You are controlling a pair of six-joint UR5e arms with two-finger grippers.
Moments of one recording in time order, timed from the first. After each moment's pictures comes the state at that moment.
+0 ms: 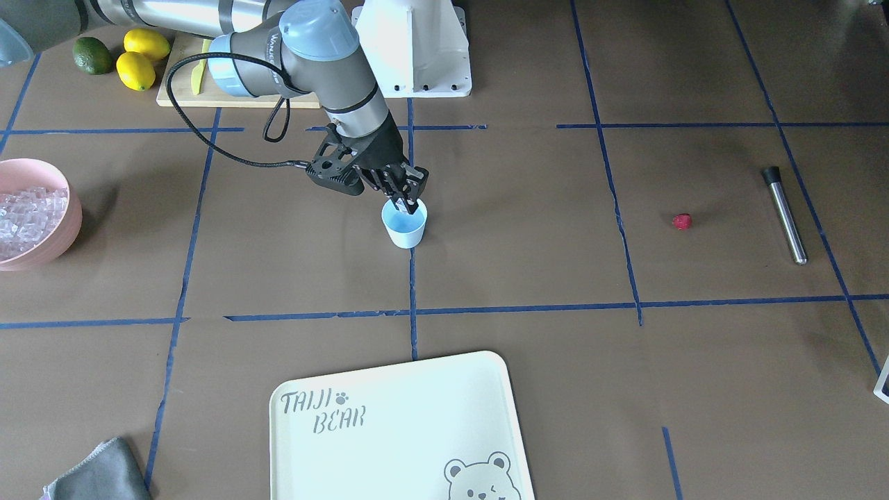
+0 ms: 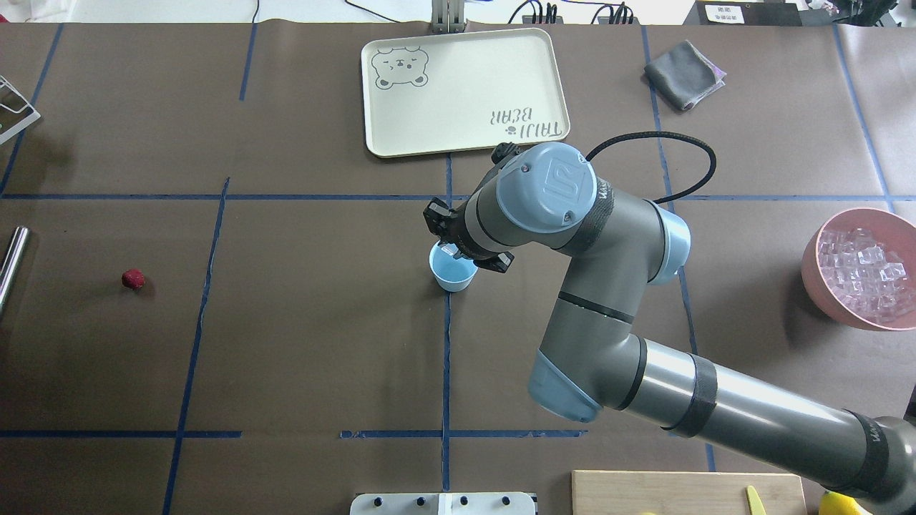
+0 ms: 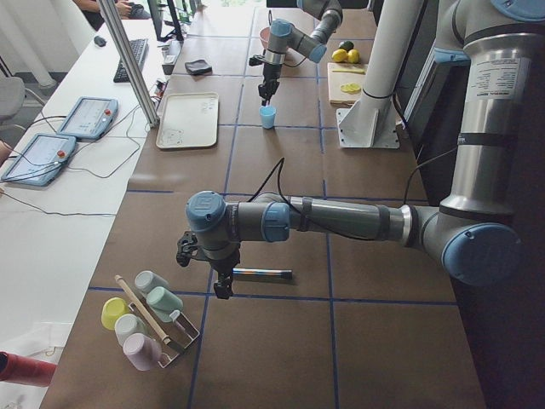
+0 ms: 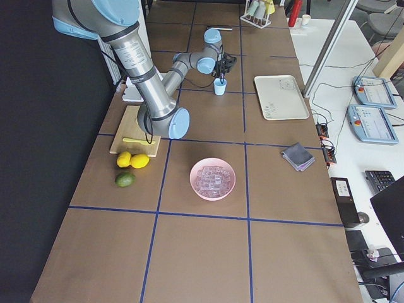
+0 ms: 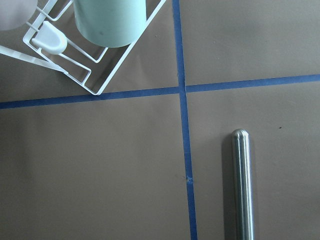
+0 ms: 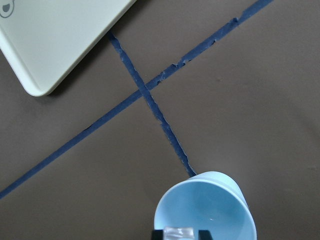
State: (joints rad) left arm -1.53 -1.62 -1.61 -1.46 -2.32 0.08; right arm 0.51 -0.88 1.66 -1.30 1.81 1.86
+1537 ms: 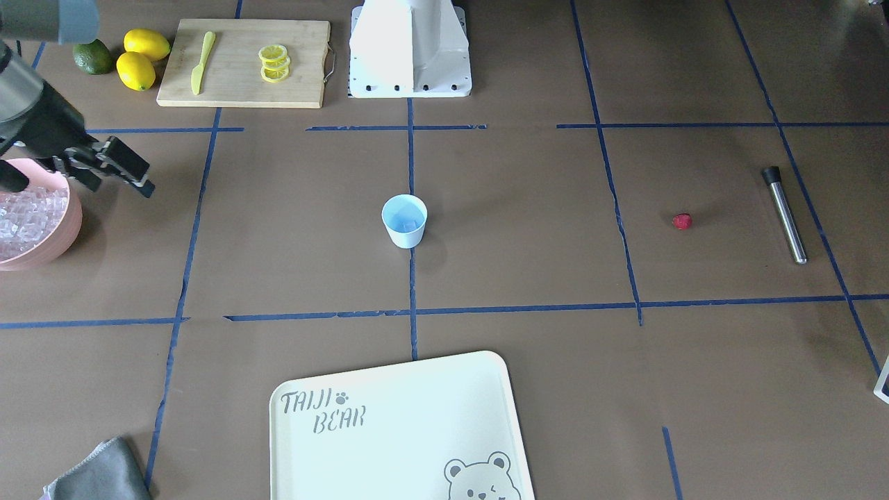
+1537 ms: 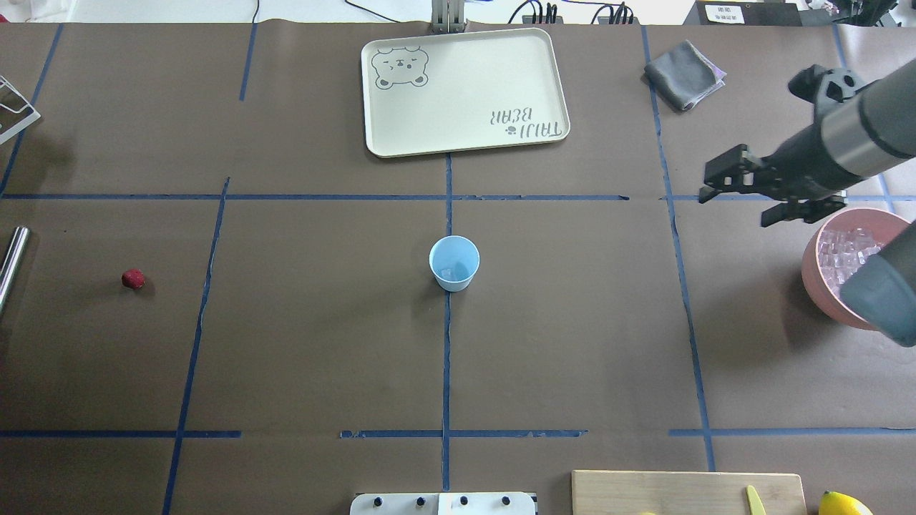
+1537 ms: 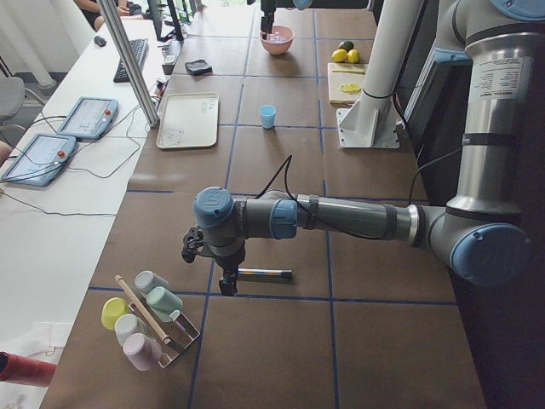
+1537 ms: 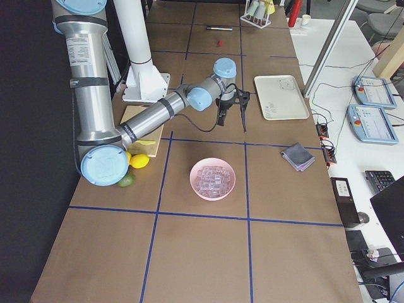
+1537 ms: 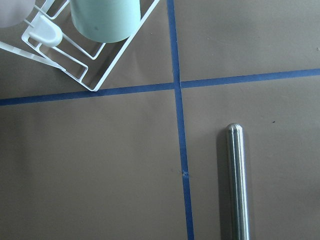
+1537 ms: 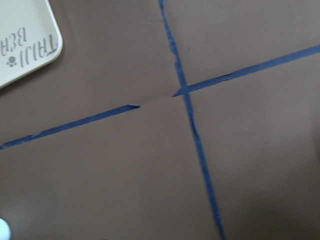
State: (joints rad) left arm -1.53 -1.58 -1.66 -1.46 -2.33 0.08; right arm 1.06 -1.52 2.03 -1.43 2.28 0.99
